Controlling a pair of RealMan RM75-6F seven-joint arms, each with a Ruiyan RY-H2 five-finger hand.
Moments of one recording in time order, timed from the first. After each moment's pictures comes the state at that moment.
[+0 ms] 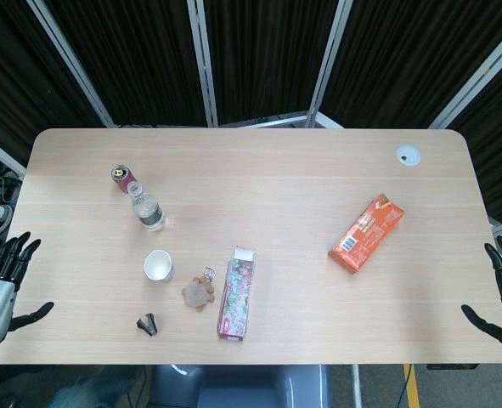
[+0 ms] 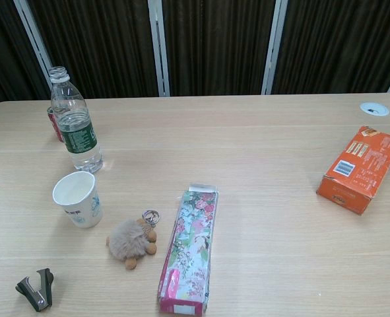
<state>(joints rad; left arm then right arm) -0.06 -1.07 0.00 -1.77 1.62 1.57 0.14 -0.02 -1.03 0.08 -1.61 -1.66 1.73 -0.03</state>
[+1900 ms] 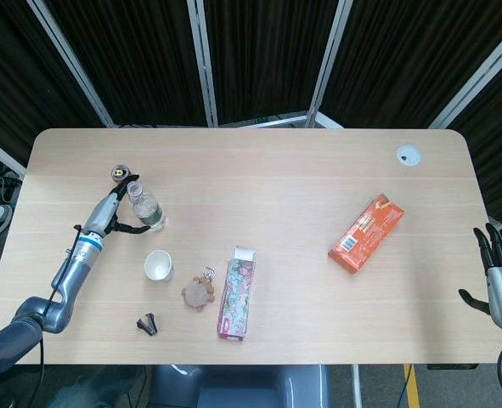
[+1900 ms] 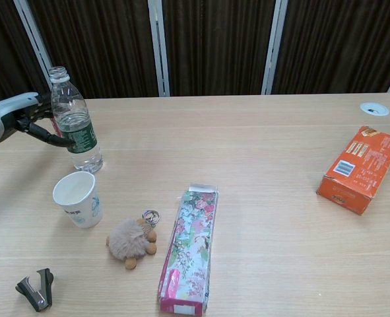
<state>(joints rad) -0.70 -1.73 -0.18 -0.69 1.43 0.81 -0.94 0.09 -1.10 0.13 -1.55 -1.42 1.48 -0.18</state>
